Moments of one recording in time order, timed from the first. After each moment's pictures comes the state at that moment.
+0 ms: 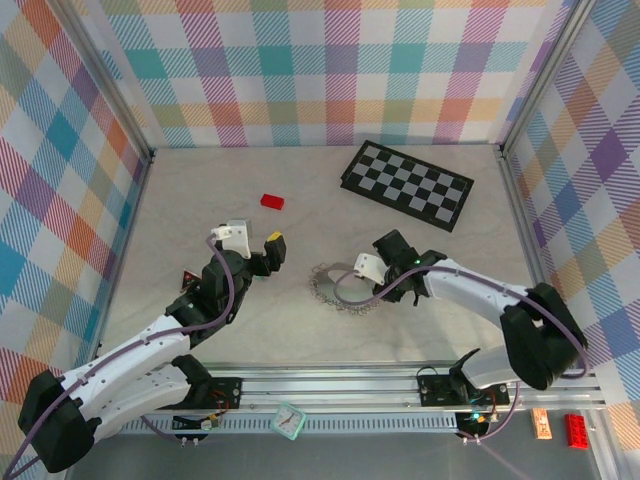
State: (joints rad) left arm -0.72 0.86 0.54 0.07 -0.49 -0.35; right arm 0.64 1.37 0.77 -0.52 0.07 -0.59
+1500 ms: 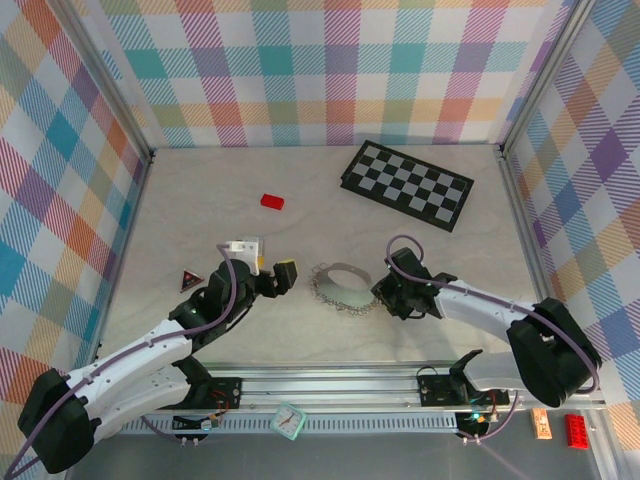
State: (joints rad) left arm -0.72 0.86 0.45 0.00 -0.20 -0.50; right arm 0.61 1.30 0.54 -0.29 -0.10 1.39
